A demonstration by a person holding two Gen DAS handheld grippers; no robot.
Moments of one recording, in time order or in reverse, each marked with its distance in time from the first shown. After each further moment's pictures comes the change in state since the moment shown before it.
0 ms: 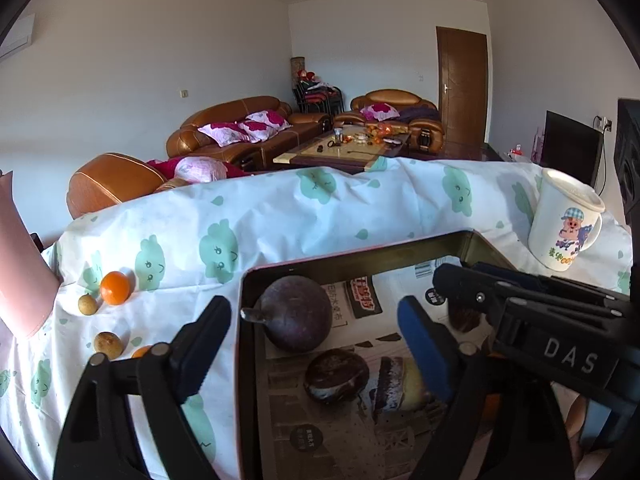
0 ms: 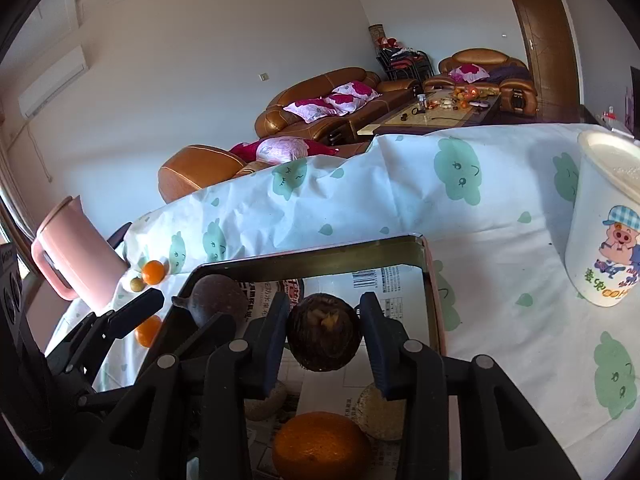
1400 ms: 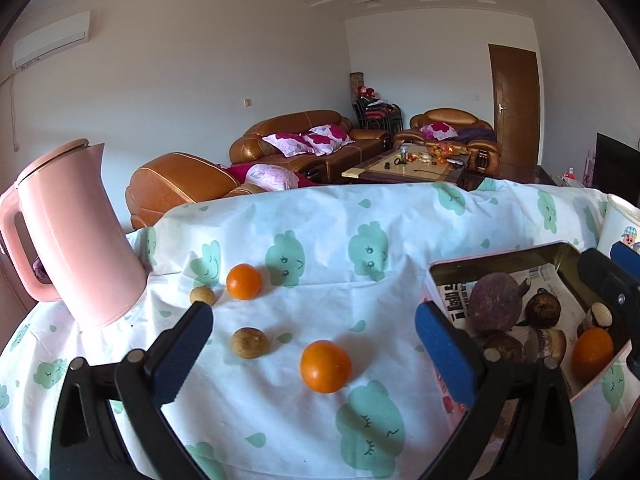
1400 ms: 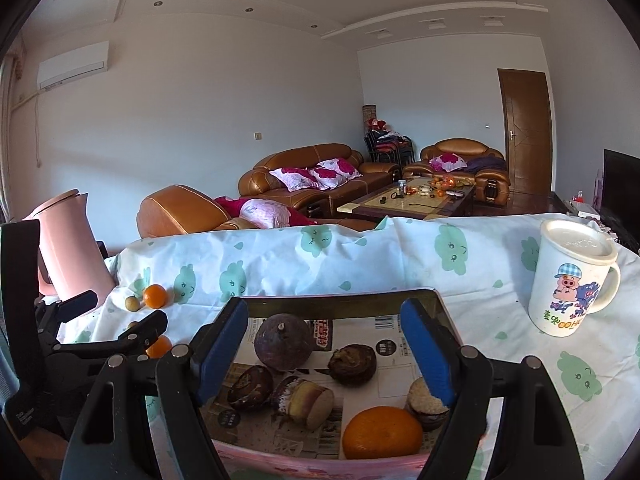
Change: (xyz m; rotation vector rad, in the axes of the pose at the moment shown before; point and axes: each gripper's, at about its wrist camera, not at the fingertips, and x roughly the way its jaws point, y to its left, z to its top) left arm -0.025 0.107 -0.019 -0.078 -0.046 0.205; right arm -0.039 0.073 -0.029 -0.171 -0.289 -0.168
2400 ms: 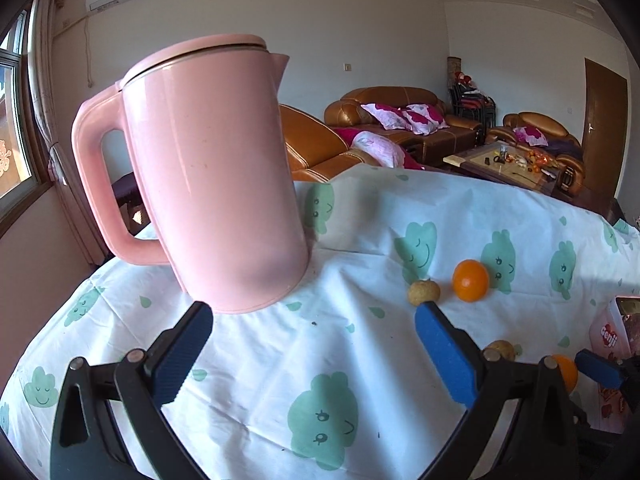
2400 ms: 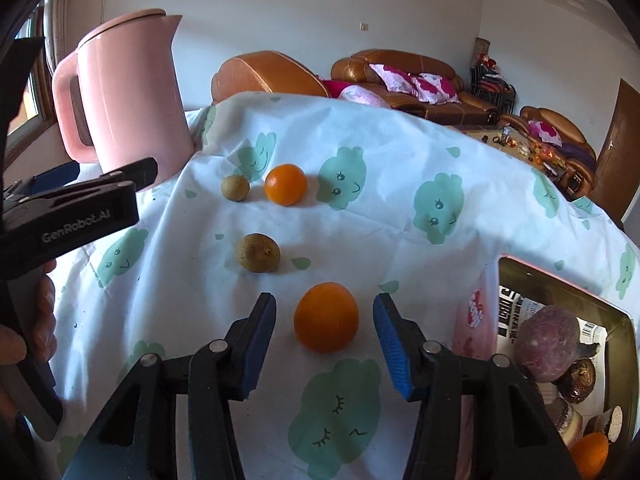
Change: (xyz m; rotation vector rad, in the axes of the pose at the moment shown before) left arm 0.033 0.162 -0.005 -0.195 0.124 0.265; right arm 0.105 0.176 -0.032 -0.335 0.435 0.198
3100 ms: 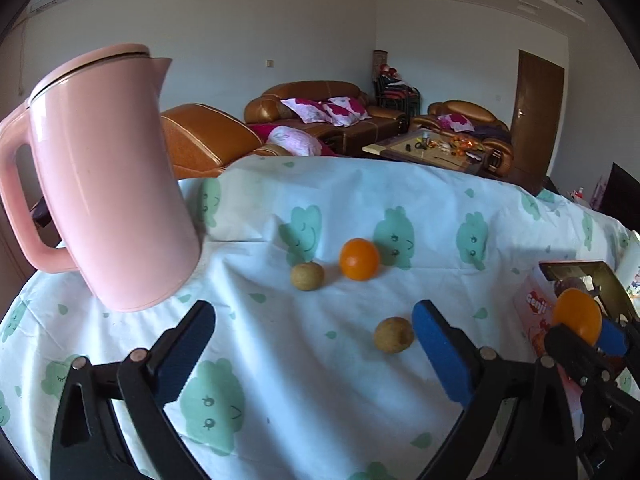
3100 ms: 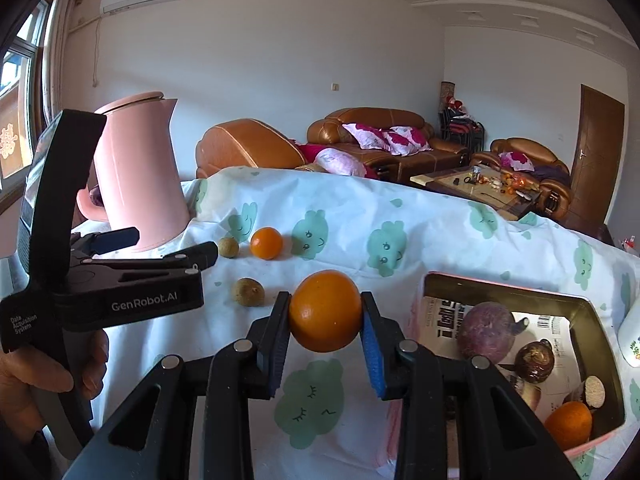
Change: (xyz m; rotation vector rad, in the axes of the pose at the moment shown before) left arm -0.009 -0.048 -0.010 0.107 0.021 -0.303; right arm -0.071 -0.017 -0.025 0.099 -0.278 -0.057
